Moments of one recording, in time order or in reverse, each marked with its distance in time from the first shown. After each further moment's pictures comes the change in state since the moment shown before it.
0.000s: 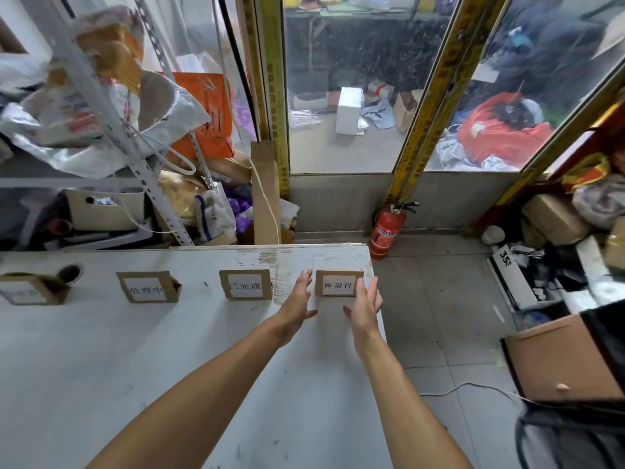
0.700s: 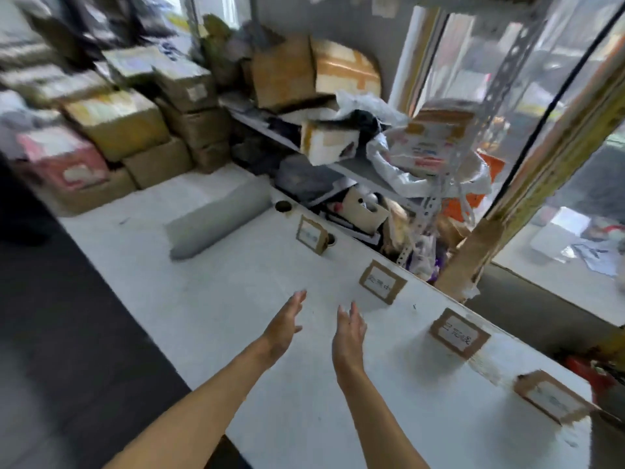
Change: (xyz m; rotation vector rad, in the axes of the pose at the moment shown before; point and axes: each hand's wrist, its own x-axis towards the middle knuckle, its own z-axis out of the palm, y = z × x) left_hand -0.295 -0.106 -0.306 -0.205 0.632 0.167; right_hand -0.301 0.081 0.272 -0.525 -0.681 -0.189
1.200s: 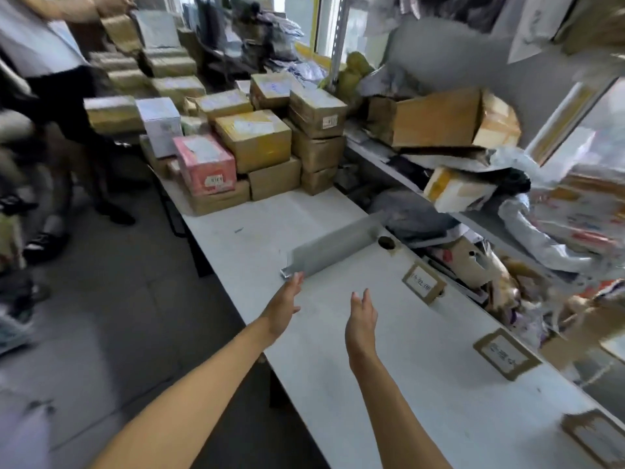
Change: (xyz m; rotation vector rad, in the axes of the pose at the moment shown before) left_hand -0.006 0.001 -0.293 -0.140 0.215 0.105; right_hand -0.019 -0.087 0.257 -0.087 -0.143 -0.105
